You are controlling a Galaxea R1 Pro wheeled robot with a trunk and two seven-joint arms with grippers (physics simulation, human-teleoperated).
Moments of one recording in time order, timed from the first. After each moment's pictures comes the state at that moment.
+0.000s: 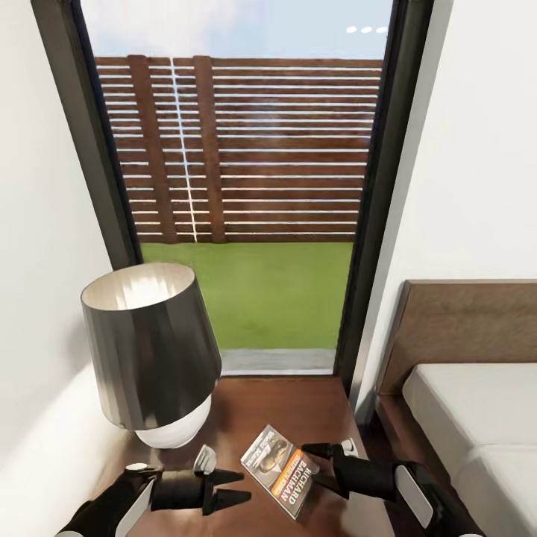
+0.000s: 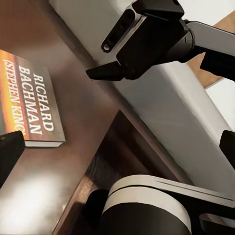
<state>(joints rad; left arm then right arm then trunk) -0.47 0.14 -0.34 -0.57 0.34 0.24 -1.27 -0.45 -0.10 -0.01 -0.59 -0.58 0.95 0.87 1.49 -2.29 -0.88</state>
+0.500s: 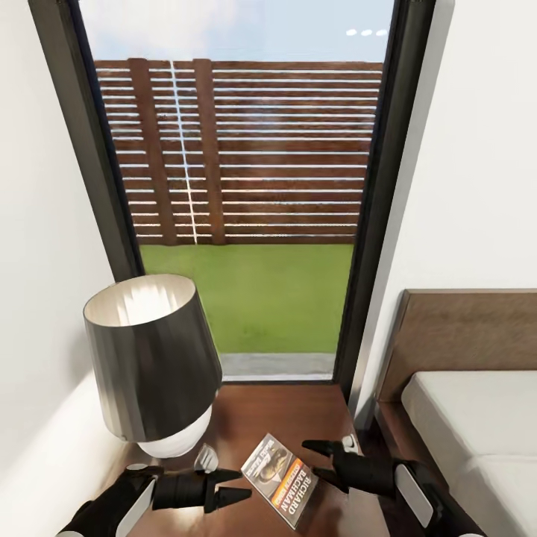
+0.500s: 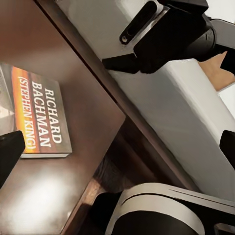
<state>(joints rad) -0.47 0.14 -0.34 -0.57 0.34 0.24 -1.21 -0.45 -0.10 -0.01 -0.60 -0.58 0.88 0.87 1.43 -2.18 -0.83</state>
